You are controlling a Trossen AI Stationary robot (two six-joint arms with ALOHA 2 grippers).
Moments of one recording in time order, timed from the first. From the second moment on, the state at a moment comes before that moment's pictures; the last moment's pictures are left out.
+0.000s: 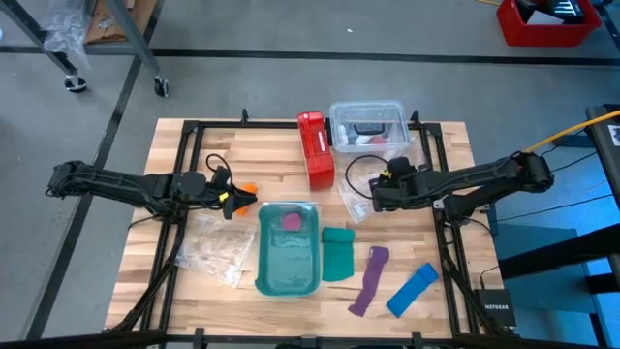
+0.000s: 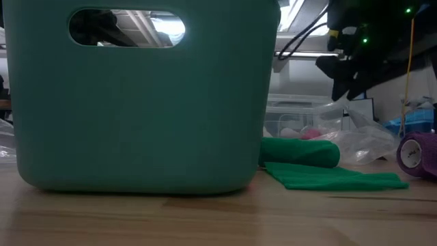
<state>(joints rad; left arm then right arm) -0.07 0.64 0.36 -0.03 -0.21 -0.83 0.08 1.25 0.82 -1.05 0.84 1.30</state>
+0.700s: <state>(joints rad) -0.07 0.64 0.36 -0.03 -0.21 -0.82 0.02 1.54 0.82 -1.28 0.92 1.46</state>
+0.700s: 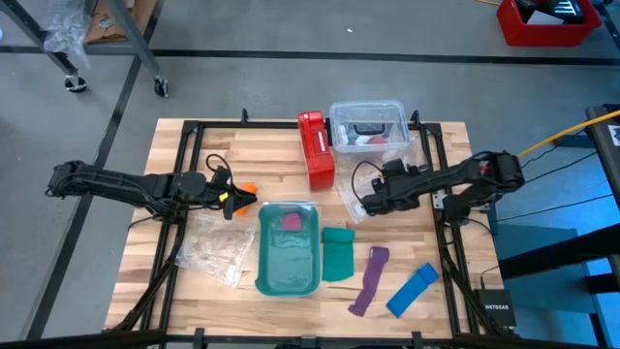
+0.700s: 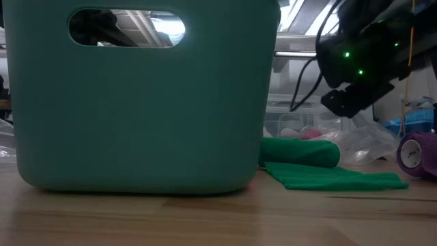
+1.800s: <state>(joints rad) -0.07 0.64 0.36 -0.04 -0.21 -0.81 0.08 1.40 0.92 -1.51 0.84 1.27</state>
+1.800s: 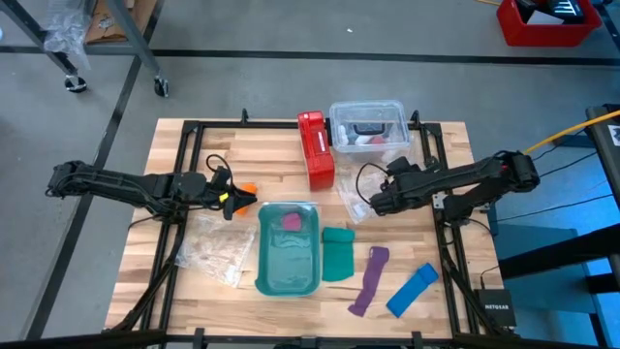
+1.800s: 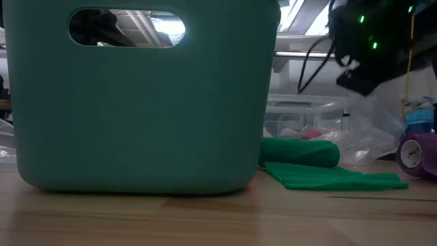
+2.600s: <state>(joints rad) -0.07 0.74 0.35 -0.02 -0.23 -0.83 0.35 1.20 1.48 -1.55 0.75 0.91</state>
